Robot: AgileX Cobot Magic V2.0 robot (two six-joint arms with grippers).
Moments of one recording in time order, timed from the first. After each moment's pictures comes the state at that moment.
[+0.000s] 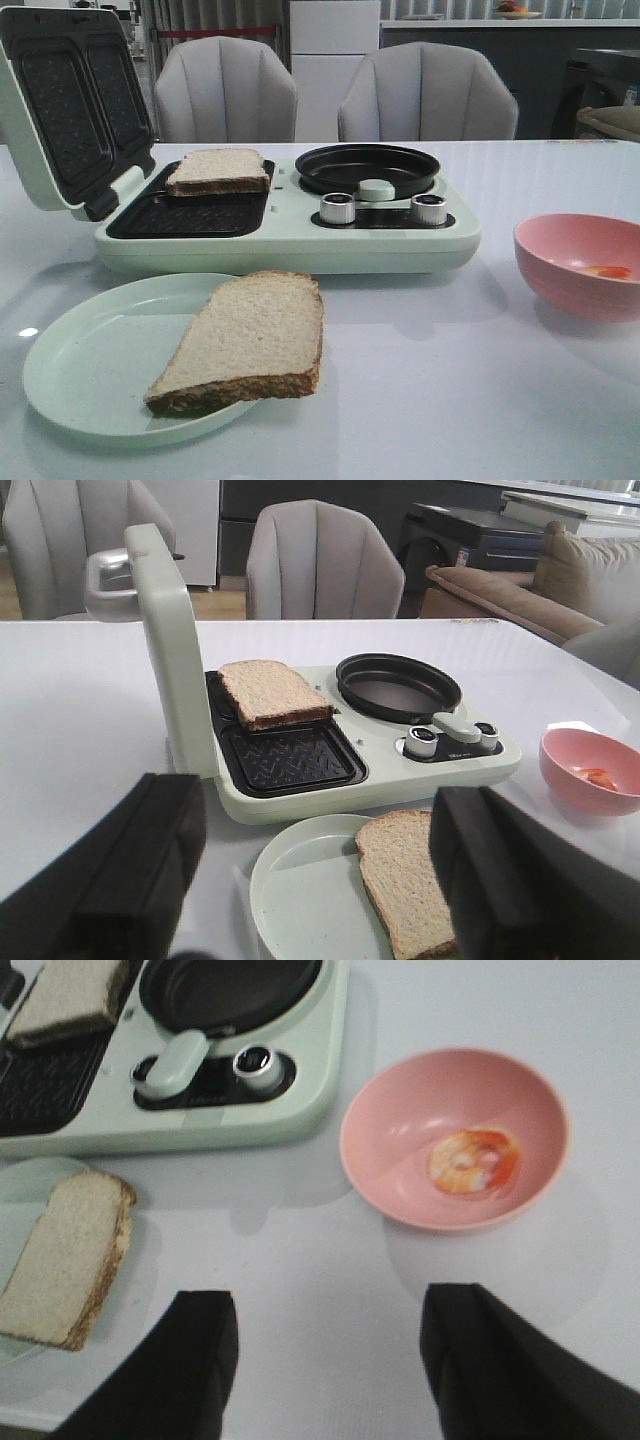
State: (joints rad) left arm -0.45 0.08 -0.43 0.08 0.54 -0.23; right arm 0.10 0.75 -0.58 0.36 0.58 -0.04
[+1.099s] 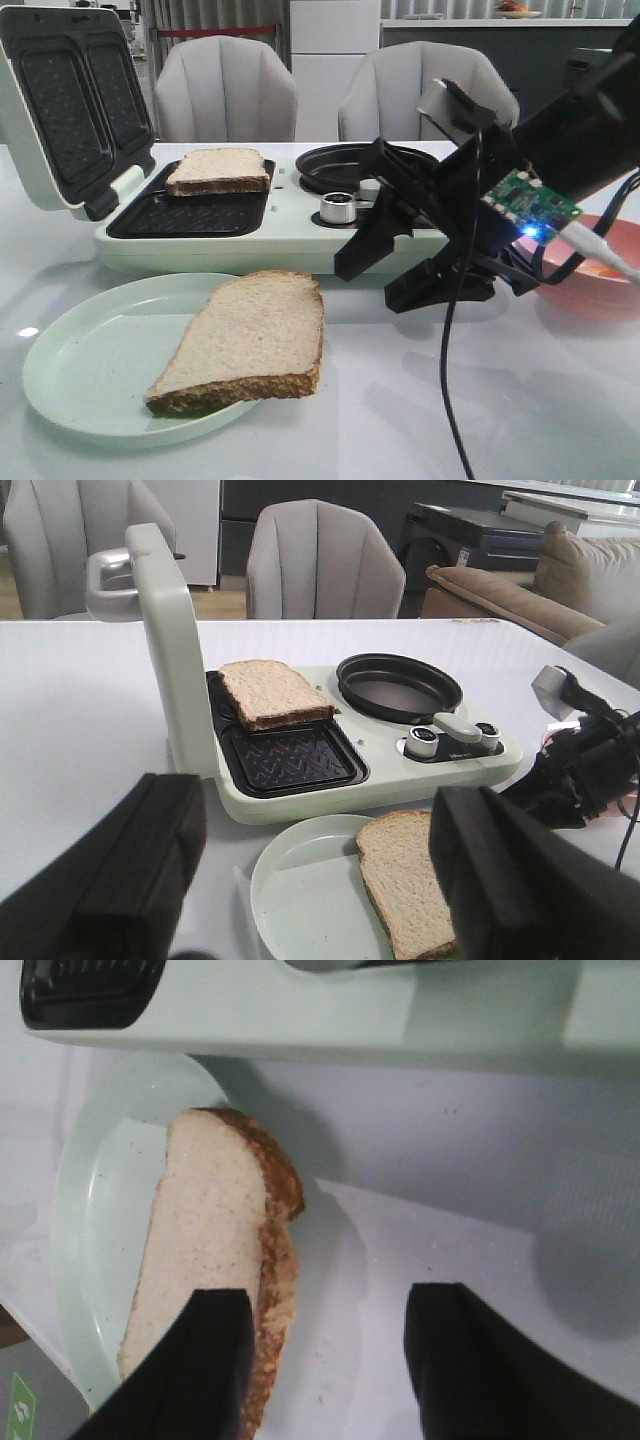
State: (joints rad) left arm -0.45 0.08 -0.43 0.08 0.54 -0.23; right arm 0.30 1.80 -0.89 1.44 0.57 -0.93
